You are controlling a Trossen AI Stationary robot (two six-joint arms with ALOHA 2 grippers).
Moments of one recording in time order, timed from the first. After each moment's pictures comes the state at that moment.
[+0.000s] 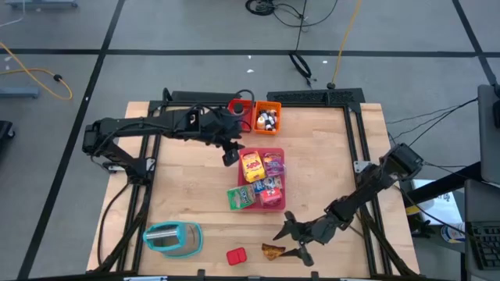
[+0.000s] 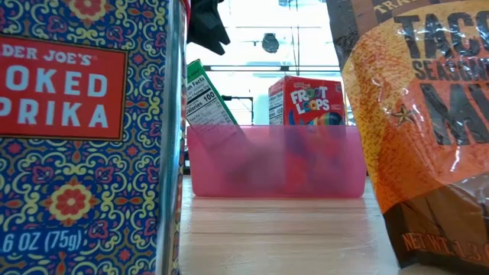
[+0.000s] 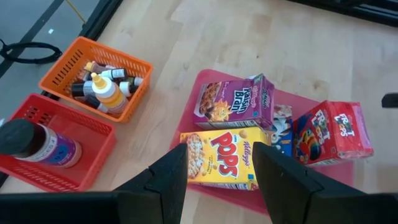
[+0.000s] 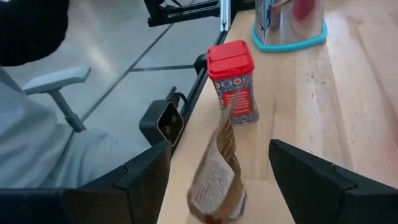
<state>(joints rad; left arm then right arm) 0.14 1.51 1.45 -0.74 -0.05 -0.15 0.71 1.71 0.69 0.67 0.24 0.41</state>
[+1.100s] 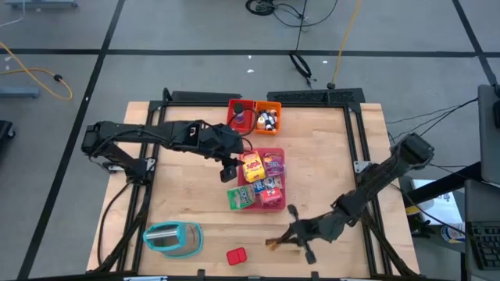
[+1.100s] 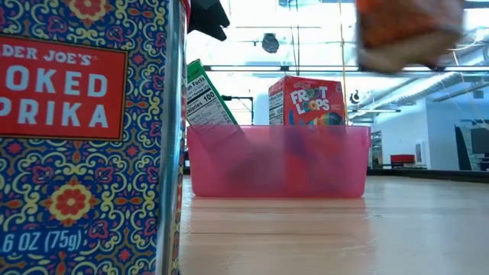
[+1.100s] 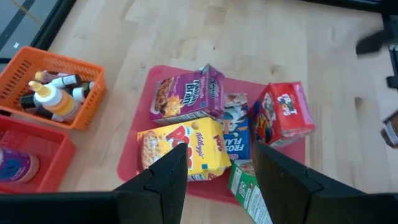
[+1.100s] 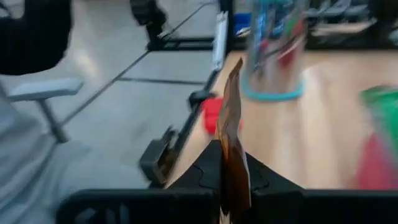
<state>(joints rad) 0.00 1.51 1.45 -0.74 -0.05 -0.16 0.70 1.55 0.78 0.47 0.30 0.28</state>
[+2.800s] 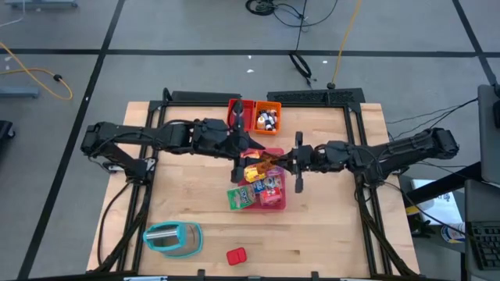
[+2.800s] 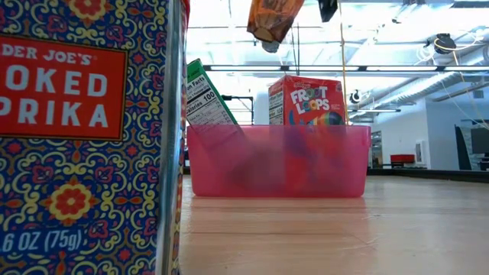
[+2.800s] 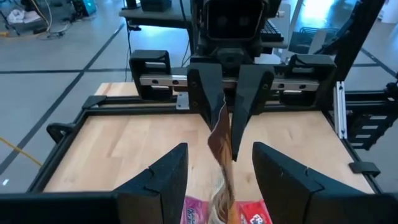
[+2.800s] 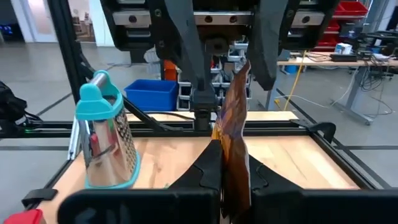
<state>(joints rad) -0.04 1.51 1.45 -0.28 -0.03 0.02 0.14 1.14 0.78 0.32 0.18 0.01</state>
